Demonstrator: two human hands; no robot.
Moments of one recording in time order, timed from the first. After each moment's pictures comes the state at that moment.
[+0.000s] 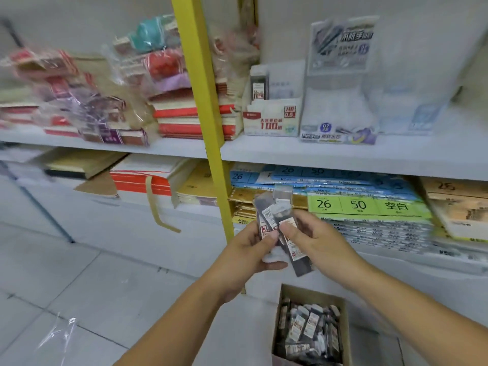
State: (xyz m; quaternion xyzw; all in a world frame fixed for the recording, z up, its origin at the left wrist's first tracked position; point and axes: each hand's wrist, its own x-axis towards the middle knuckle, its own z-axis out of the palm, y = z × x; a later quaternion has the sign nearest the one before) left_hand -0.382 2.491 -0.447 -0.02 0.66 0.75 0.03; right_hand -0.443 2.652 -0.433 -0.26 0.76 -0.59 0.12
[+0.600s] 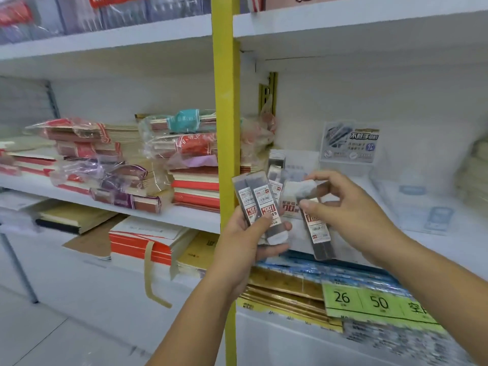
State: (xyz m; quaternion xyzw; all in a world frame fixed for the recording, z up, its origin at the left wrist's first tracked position) left_hand -0.459 2.451 -0.338 0.07 0.56 0.81 -0.16; right_hand -0.514 2.624 -0.275 -0.32 0.76 -0.55 -0.09
